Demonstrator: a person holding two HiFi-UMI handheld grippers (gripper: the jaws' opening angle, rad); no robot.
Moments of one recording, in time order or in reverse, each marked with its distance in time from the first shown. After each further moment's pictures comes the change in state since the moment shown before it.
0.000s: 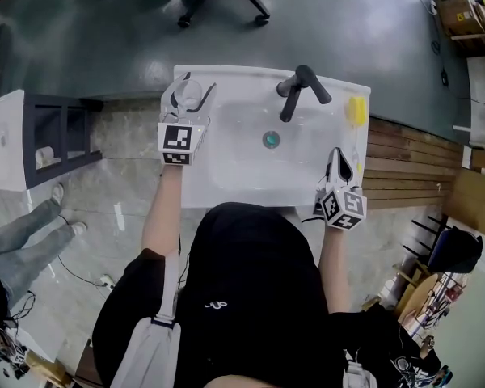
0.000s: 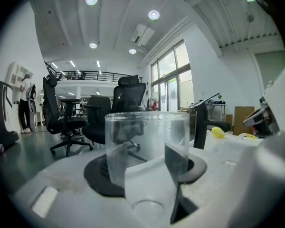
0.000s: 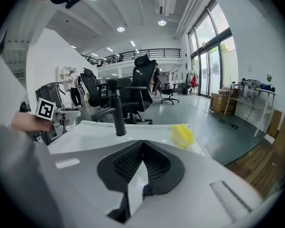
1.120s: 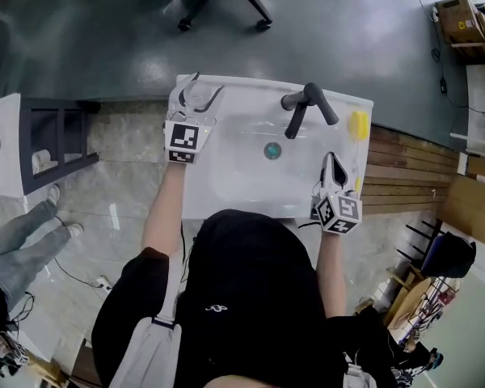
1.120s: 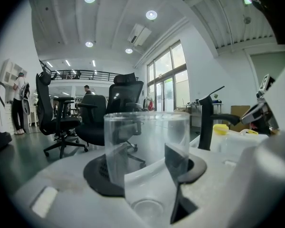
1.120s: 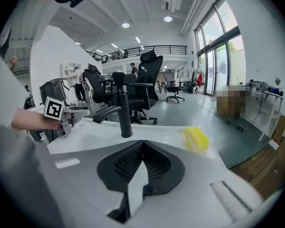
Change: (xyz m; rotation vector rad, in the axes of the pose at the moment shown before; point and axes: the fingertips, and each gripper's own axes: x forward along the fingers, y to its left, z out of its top) left arm 0.038 0.008 -0.010 0.022 -0.012 -0.056; right arm 0.031 0.024 0.007 -0.045 0.037 0.042
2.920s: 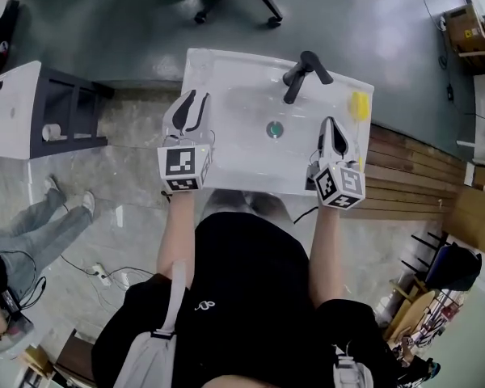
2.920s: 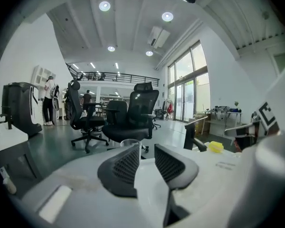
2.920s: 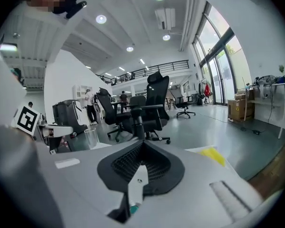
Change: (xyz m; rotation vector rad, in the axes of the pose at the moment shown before) left arm -0.147 -0.053 0.053 -0.159 -0.003 0.254; right arm -0.027 0.038 0.059 0.047 -0.242 0.155
